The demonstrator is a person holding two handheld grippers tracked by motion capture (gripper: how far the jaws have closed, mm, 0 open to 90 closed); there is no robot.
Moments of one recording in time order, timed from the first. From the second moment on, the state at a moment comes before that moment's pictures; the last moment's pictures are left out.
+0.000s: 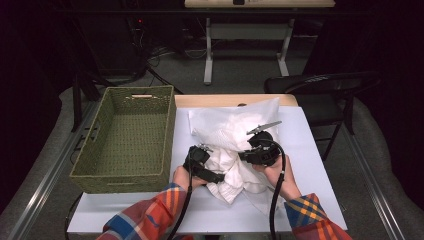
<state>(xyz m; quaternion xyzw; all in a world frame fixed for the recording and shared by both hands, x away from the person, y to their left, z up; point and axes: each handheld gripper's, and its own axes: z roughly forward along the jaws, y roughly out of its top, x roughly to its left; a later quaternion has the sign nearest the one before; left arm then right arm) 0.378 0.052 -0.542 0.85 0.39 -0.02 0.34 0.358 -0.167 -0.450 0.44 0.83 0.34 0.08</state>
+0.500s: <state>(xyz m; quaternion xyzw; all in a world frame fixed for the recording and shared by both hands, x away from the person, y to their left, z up) 0.375 0.033 -0.523 0.82 0.34 -0.02 0.46 0.354 -0.161 -0.438 0.42 0.81 0.40 0.05</state>
